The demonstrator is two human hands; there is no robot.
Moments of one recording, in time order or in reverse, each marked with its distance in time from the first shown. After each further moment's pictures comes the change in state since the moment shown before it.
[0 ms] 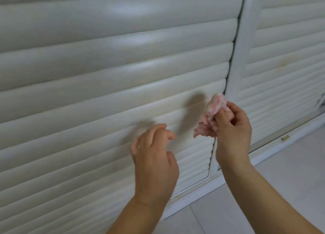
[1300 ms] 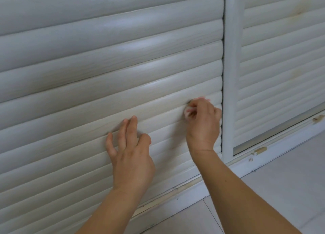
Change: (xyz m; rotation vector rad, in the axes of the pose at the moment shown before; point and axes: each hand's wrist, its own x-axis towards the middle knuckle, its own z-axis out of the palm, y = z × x) left_hand -0.097 -0.092 0.052 0.597 -0.107 0.048; right_hand 0.013 0.174 -0.001 -0.705 0.059 -0.589
